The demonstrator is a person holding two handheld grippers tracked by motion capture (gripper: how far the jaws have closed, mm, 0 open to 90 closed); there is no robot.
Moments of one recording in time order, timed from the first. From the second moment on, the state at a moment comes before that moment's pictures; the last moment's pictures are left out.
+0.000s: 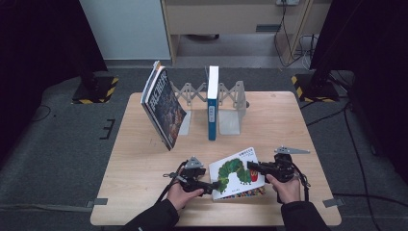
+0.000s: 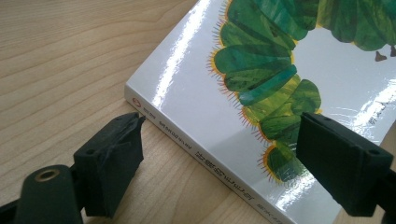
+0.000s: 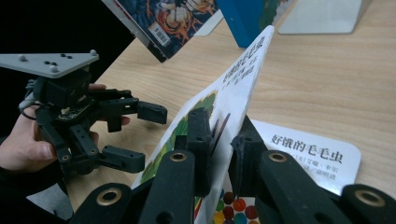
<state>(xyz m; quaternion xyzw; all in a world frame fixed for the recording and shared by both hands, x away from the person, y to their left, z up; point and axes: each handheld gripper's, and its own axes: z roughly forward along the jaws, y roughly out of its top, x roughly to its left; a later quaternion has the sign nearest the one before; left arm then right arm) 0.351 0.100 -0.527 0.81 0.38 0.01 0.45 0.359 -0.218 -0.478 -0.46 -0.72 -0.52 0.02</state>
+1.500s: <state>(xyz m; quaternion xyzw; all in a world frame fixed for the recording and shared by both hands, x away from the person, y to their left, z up) 0.358 0.091 -0.540 0.80 0.36 -0.04 0.48 0.354 -0.223 -0.472 -0.42 -0.71 -0.56 -0.01</state>
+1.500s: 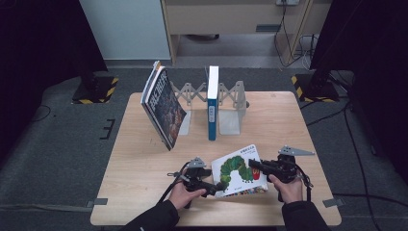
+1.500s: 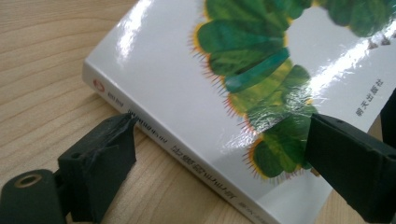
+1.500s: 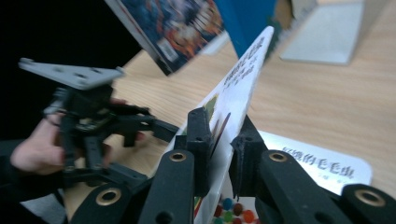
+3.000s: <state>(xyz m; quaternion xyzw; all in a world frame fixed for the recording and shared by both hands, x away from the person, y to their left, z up) 0.367 0.093 -0.542 0.77 0.39 -0.06 0.50 0.365 -0.208 -0.505 -0.47 -0.78 -0.41 -0.05</state>
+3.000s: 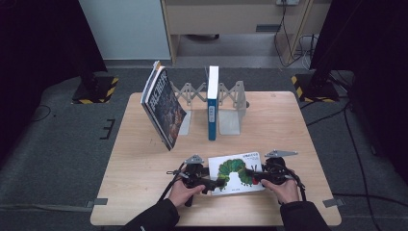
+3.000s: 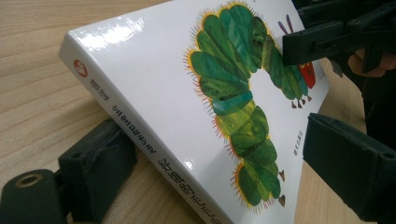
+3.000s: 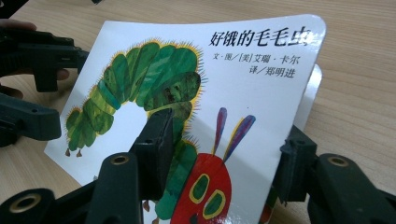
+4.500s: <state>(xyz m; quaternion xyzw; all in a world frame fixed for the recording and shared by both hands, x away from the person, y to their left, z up) 0.366 0.099 -0.541 0.77 0.40 -0.04 0.49 0.367 -0.203 -0.513 -0.48 -0.78 -0.39 -0.07</state>
